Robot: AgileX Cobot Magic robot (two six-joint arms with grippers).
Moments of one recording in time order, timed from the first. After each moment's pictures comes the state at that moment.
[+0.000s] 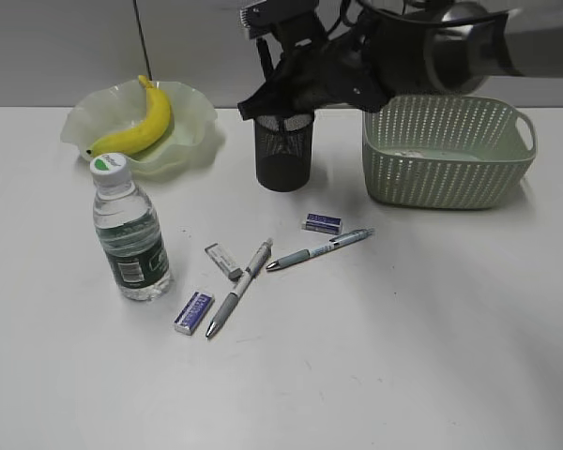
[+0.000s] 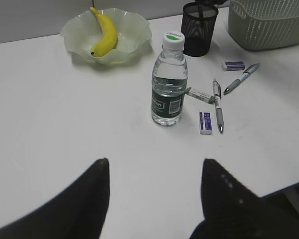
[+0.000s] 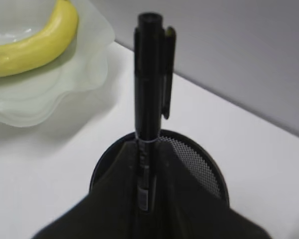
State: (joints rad) left arm -0.35 -0.01 -0.54 -0.02 1.06 -0.03; right arm 0.58 2.24 -1.67 -0.55 0.11 0.48
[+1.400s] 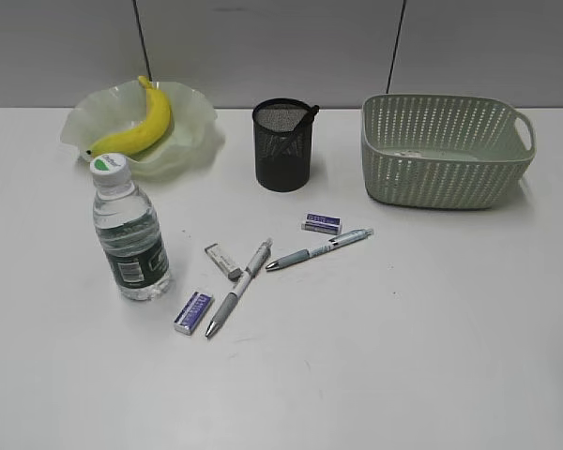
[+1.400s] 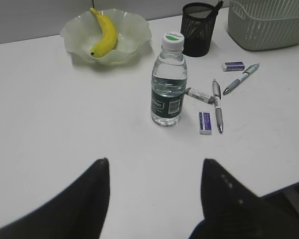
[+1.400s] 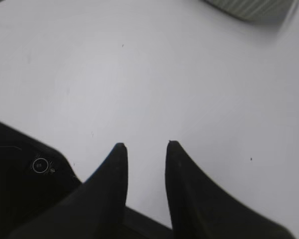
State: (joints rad) left arm -0.35 -0.01 -0.54 -0.02 1.06 -0.03; right arm 0.61 0.86 -0.78 -0.16 0.96 0.12
